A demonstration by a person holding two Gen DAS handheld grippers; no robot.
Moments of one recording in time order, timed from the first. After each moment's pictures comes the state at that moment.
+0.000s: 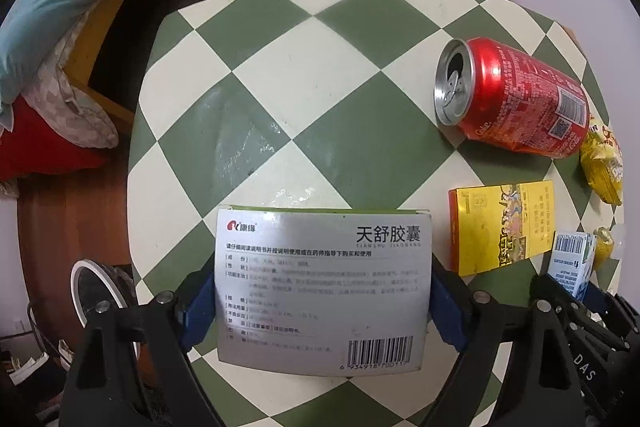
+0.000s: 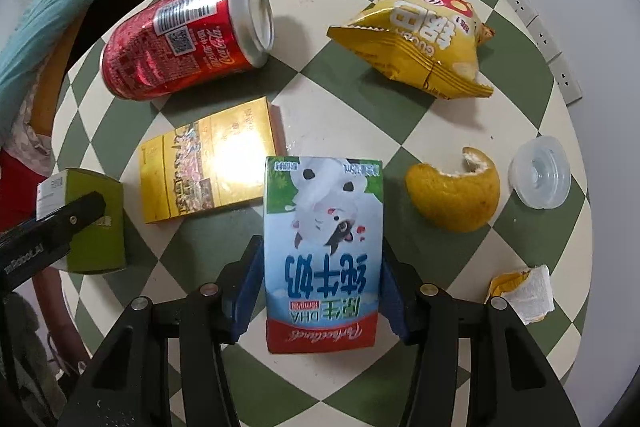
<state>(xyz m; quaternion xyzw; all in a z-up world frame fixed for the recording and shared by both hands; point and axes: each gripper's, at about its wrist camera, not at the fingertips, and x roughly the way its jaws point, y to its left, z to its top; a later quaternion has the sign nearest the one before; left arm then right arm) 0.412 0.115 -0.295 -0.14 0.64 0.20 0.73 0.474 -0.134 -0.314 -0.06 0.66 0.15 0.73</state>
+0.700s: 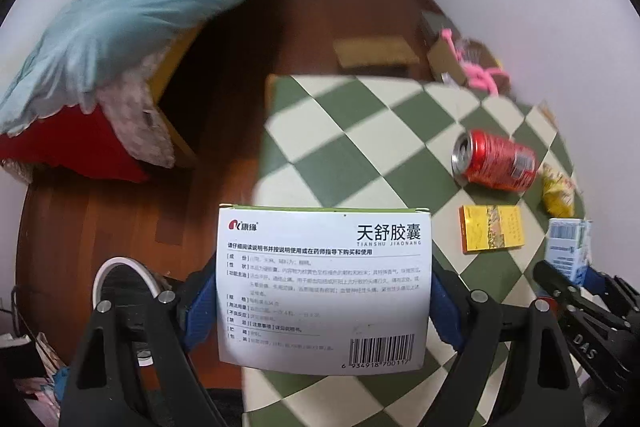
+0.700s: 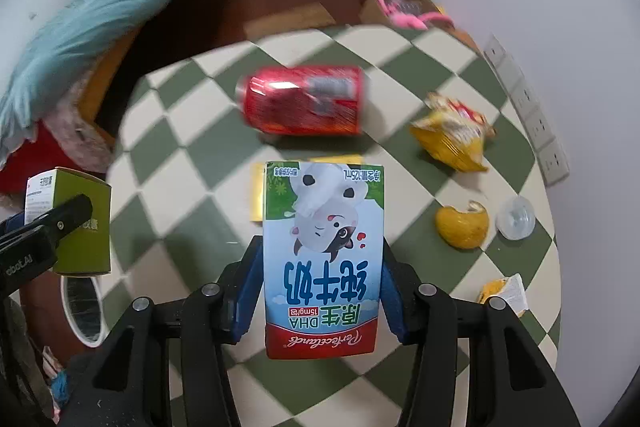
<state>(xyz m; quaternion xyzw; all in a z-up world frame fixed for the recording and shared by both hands) 0.298 0.155 -0.179 -0.16 0.51 0.25 0.81 0.397 -0.052 -0.213 -0.10 0.55 0.23 0.80</state>
